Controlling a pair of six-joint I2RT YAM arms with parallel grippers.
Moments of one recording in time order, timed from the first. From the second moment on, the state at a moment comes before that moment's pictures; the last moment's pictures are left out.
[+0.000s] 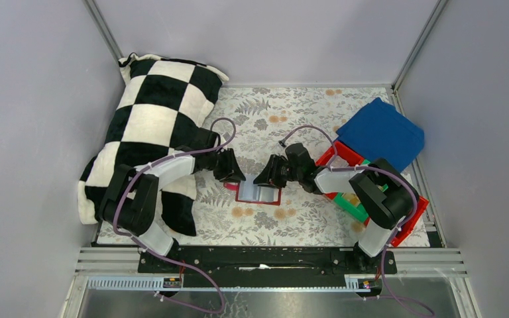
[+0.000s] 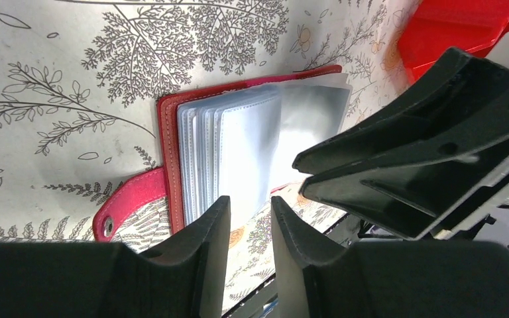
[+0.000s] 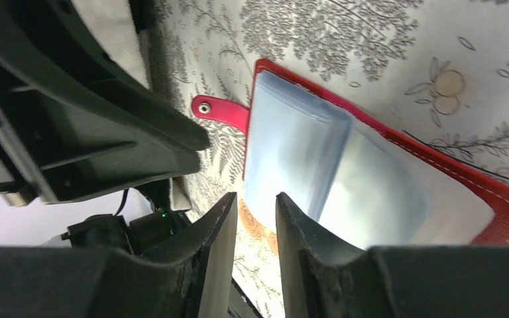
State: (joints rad) left arm -0.37 1.60 0.88 -0.30 0.57 -0.62; right arm 0.66 1.73 0.74 0.37 -0.43 0.99
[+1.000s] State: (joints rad) left arm -0.48 1.65 0.88 -0.25 0.49 -0.65; right arm 0.58 1.39 0.65 0.07 -0.22 0.86
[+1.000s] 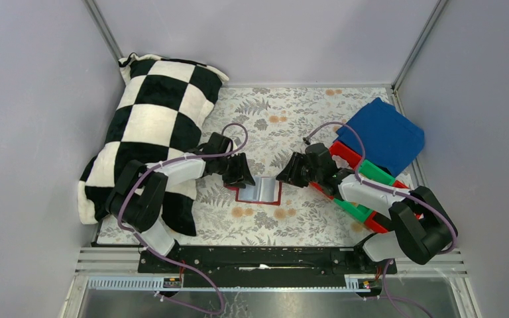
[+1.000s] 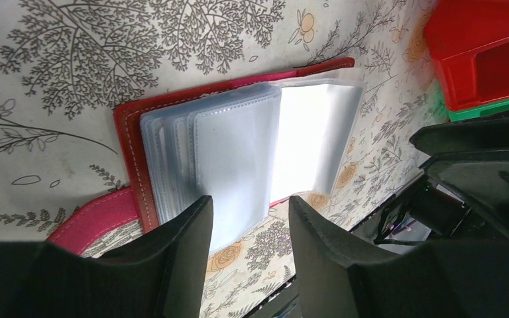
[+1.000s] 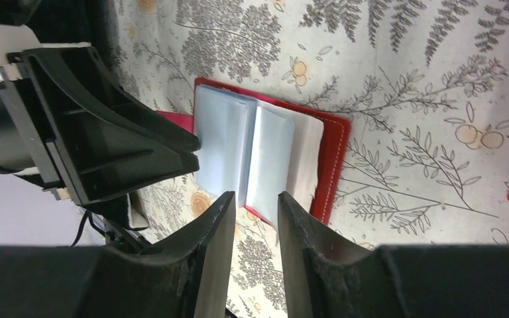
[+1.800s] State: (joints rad) left arm -0.56 1.68 0.90 -0.18 0.48 -0.69; right arm 0.57 1.39 0.62 0.04 -0.22 0.85
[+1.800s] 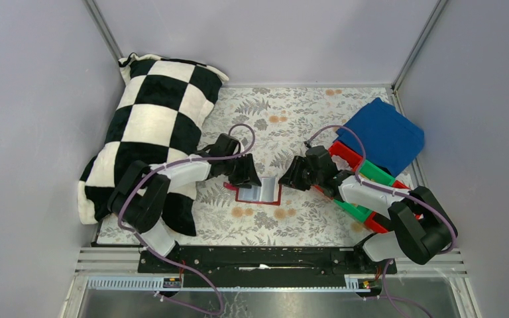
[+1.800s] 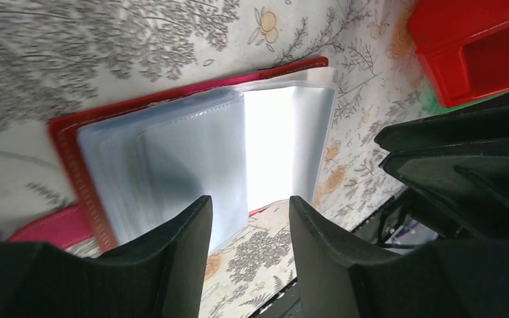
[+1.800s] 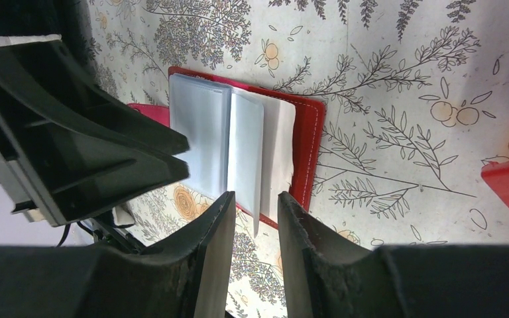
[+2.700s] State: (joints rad) left arm -0.56 1.61 0.90 -0.29 0.31 -0.65; right arm 0.57 1.39 0.61 0.04 -0.22 0.86
